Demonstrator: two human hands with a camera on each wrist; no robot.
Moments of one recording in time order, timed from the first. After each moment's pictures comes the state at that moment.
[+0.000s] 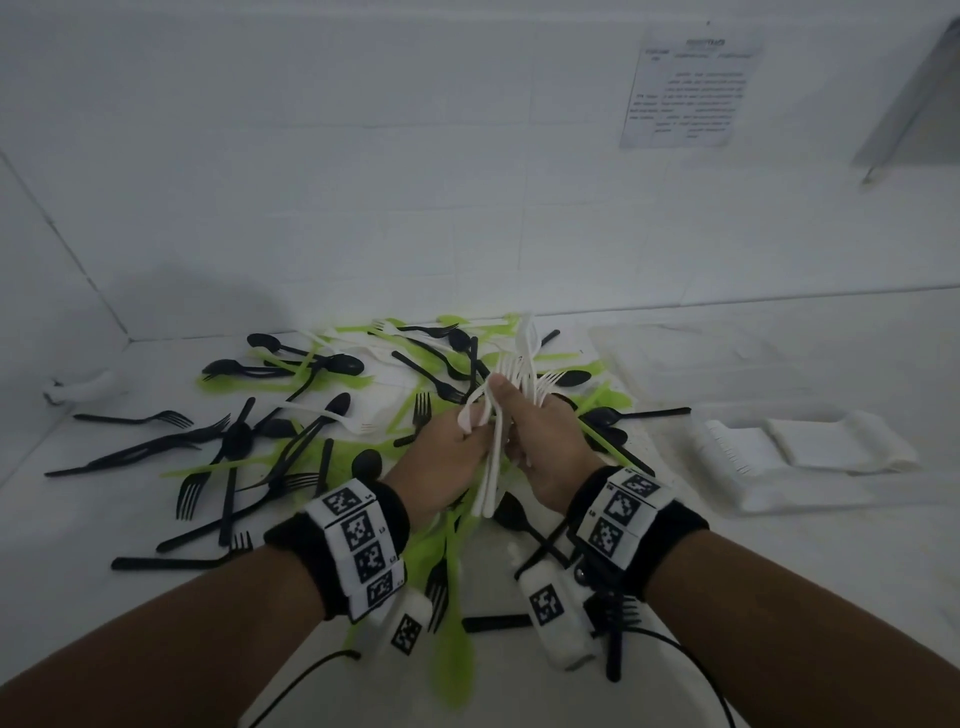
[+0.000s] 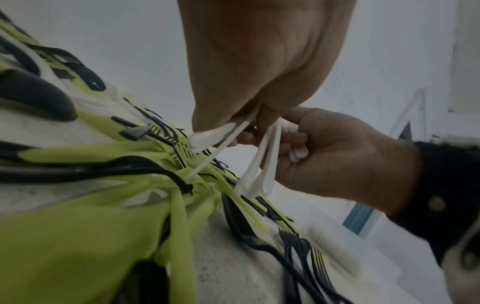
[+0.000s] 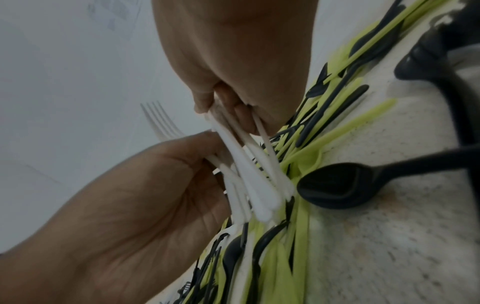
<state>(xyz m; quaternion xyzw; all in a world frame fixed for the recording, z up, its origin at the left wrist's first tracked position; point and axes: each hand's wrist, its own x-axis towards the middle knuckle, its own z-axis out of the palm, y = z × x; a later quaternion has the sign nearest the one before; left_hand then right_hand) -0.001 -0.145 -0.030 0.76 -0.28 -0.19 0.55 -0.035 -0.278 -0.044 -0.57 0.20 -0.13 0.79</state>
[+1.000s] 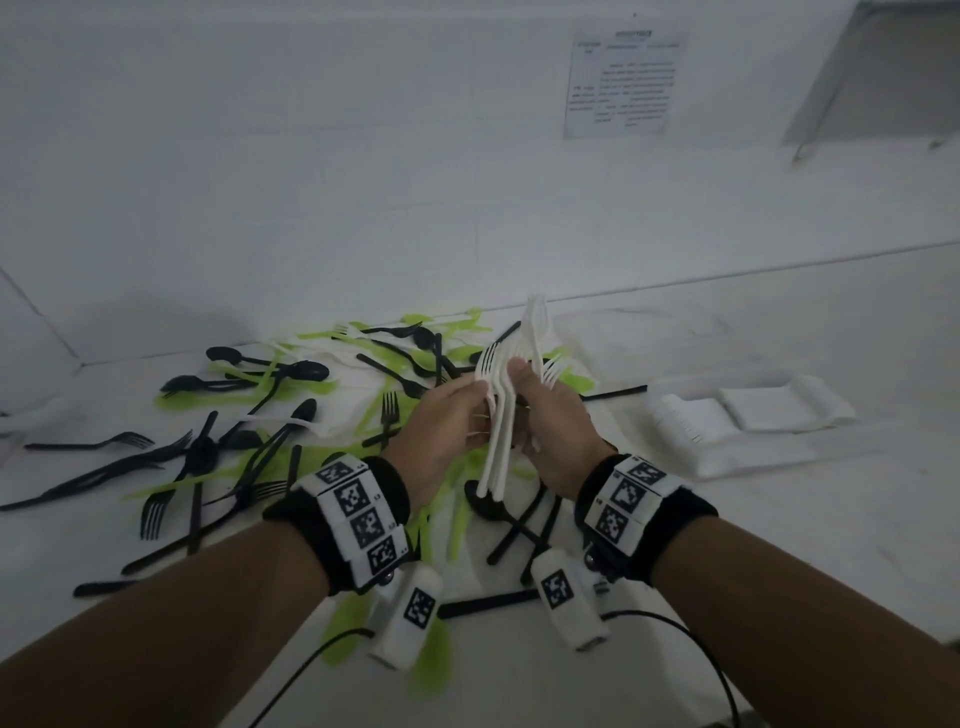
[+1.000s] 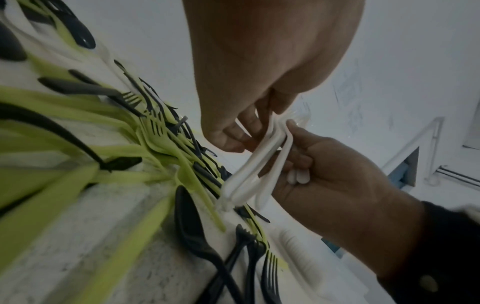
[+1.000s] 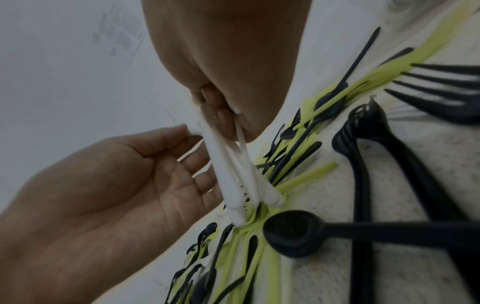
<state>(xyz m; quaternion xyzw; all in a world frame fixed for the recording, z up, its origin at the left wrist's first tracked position) -0.013 -0.182 -0.013 0.69 -0.17 -0.27 0.65 -0.064 -0.309 -0.038 -0.53 0.19 -0.15 0.81</state>
